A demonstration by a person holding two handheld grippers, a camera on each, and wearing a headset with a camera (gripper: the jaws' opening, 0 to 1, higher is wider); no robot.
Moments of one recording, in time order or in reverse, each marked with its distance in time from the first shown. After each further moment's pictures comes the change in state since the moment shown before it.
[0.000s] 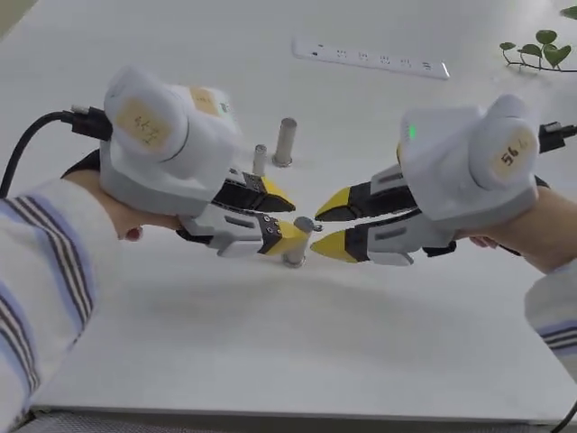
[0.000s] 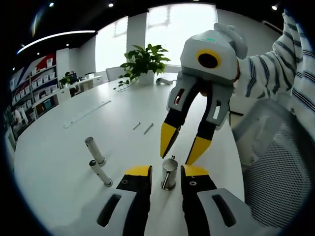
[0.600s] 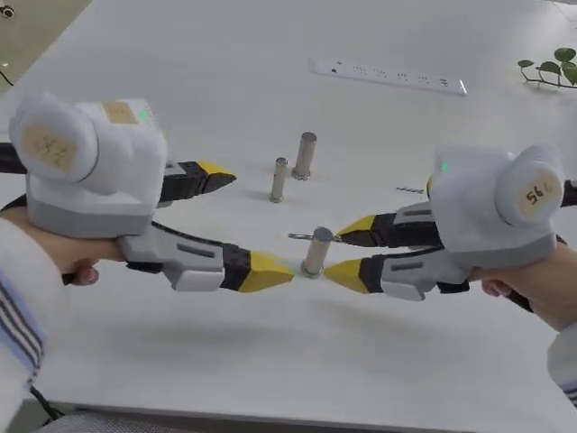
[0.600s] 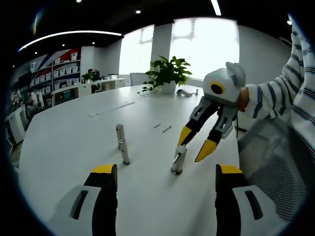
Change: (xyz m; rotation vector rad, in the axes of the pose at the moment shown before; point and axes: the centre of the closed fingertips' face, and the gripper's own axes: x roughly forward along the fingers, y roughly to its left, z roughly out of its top) left arm -0.061 0.014 -0.021 -0.158 -0.102 0.164; right arm 0.010 0.008 -0.007 0.219 -0.104 -0.056
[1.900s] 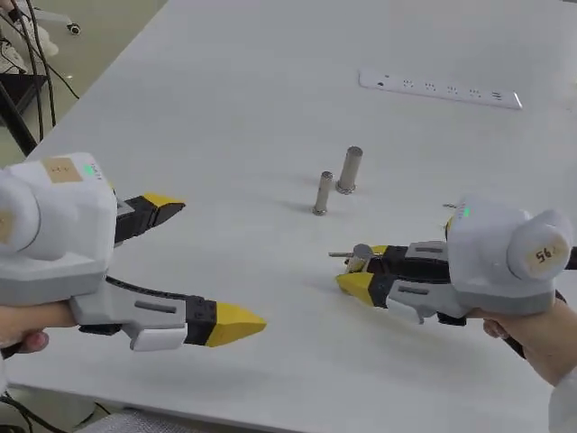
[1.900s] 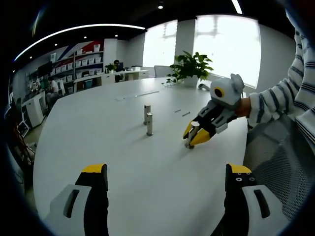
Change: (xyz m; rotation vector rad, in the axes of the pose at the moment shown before) left arm -0.062 0.009 -0.037 -0.066 0.059 0.181; right arm 0.037 -0.001 0.006 0.050 -0.150 -0.027
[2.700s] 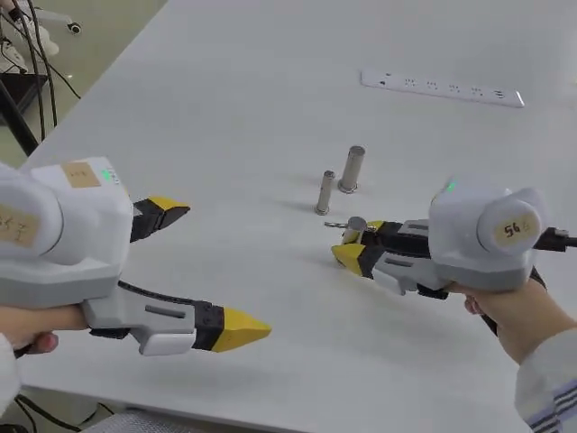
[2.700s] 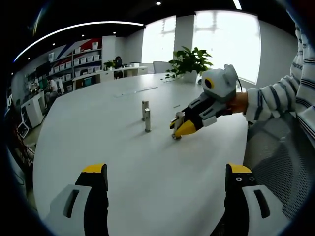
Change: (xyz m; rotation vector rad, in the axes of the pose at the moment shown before) left arm 0.007 -0.002 -0.004 0.009 0.037 -0.002; right arm 0.015 -0.031 0.014 0.029 -0.003 -0.115
